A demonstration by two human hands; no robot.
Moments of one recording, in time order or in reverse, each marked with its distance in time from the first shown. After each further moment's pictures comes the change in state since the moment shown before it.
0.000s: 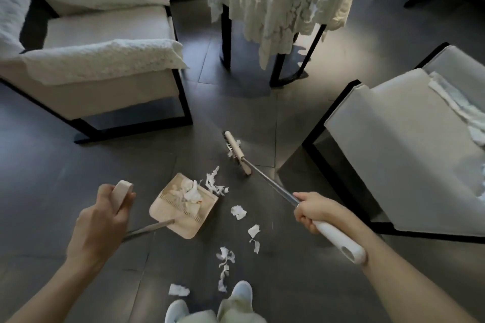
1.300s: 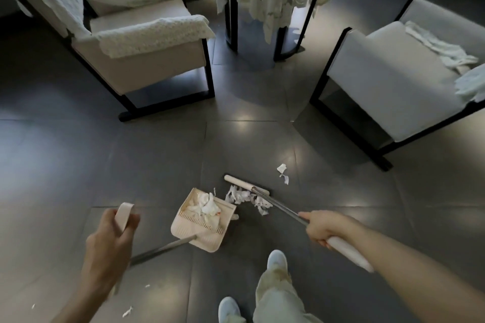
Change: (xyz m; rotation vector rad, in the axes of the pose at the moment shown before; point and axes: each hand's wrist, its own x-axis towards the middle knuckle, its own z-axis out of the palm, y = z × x) left_hand -0.268 -0.277 -0.152 -0.129 0.033 -0.009; right_hand -0.208 0.203 0.319 -0.984 -0.041 0.011
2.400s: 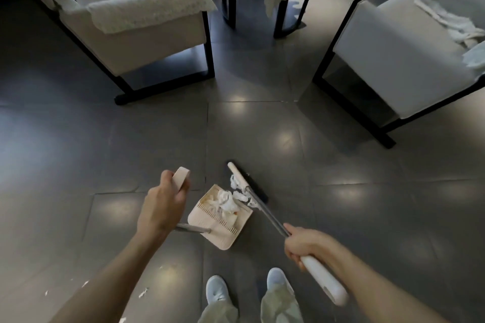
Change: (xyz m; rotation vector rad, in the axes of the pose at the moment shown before) left_hand 0.039 0.001 0.041 0.137 -0.241 0.127; right_hand -0.001 -0.101 0.080 0.596 -0.132 0.046
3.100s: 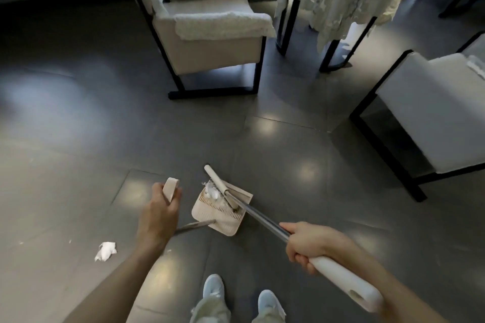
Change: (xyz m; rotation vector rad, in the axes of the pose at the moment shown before) left_hand -0.090 -0.072 -0.038 -0.271 0.280 -0.235; right_hand -0.094 -0.050 0.025 -0.004 -0.043 -0.185
